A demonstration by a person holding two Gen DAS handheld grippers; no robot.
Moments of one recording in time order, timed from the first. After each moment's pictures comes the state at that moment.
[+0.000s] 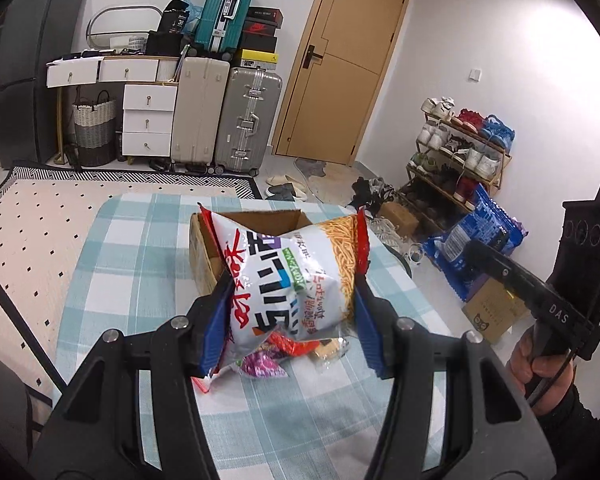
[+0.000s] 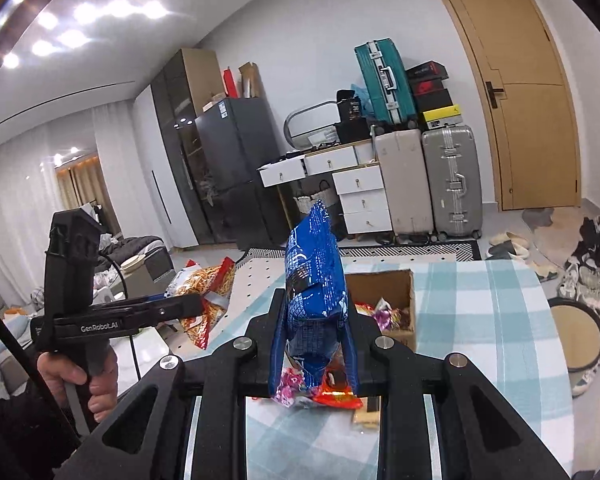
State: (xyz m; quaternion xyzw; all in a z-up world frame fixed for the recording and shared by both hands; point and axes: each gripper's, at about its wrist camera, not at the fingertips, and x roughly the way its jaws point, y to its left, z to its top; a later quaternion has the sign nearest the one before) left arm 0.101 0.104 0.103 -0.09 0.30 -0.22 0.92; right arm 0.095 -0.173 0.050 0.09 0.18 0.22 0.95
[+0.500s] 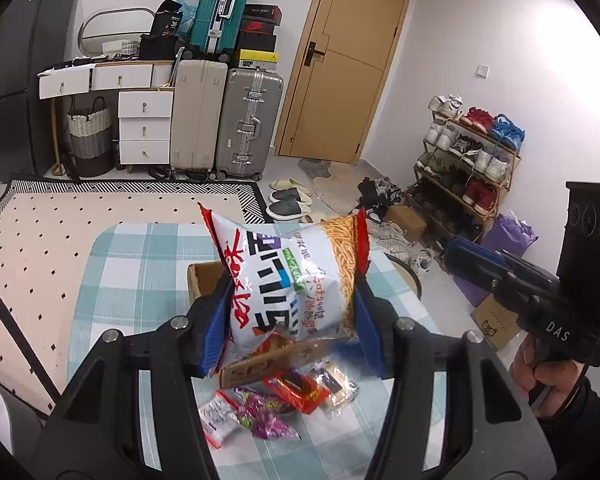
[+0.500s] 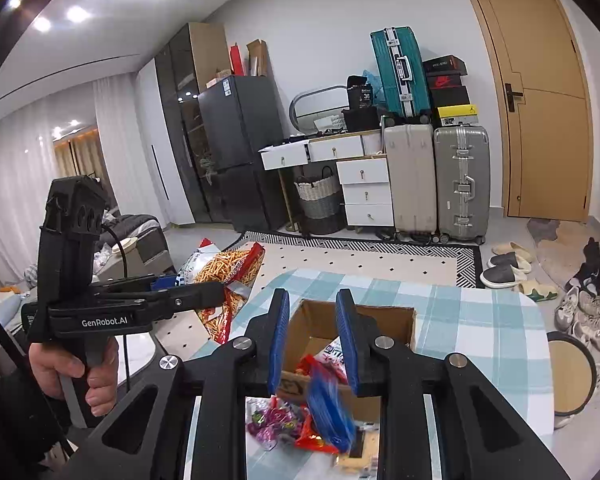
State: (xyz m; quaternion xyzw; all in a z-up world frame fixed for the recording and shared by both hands) left arm 0.213 0.078 0.158 -0.06 0.31 -0.22 0.92; right arm 0.186 -0.148 0.100 0.05 0.22 0.23 0.95
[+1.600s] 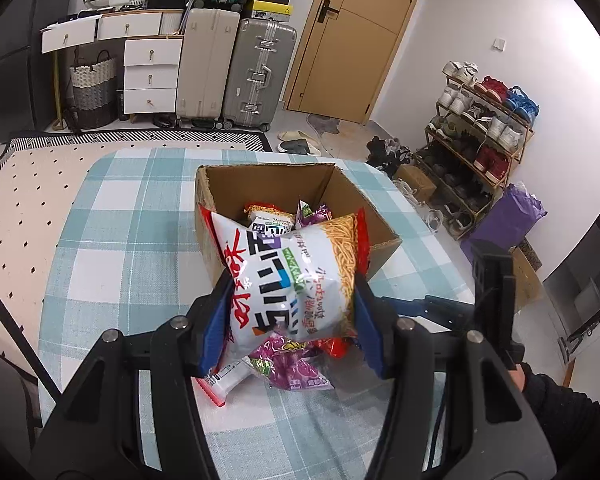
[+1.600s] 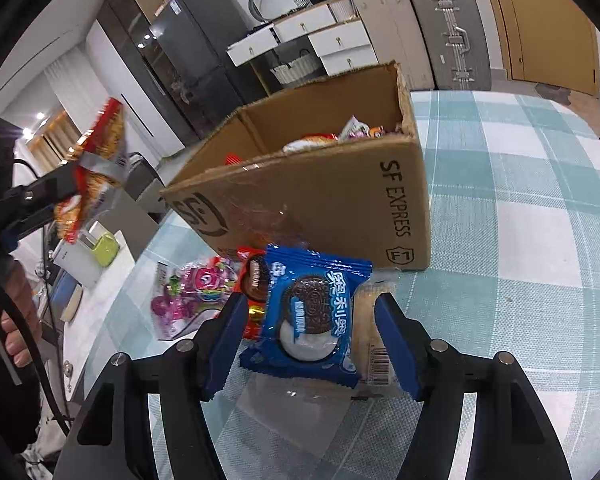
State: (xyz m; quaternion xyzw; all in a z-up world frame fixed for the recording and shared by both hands) left arm 0.225 0.066 -0.012 -0.07 0.38 -0.21 0.90; right arm 0.245 -0.156 -0.129 0.11 0.43 0.23 0.87
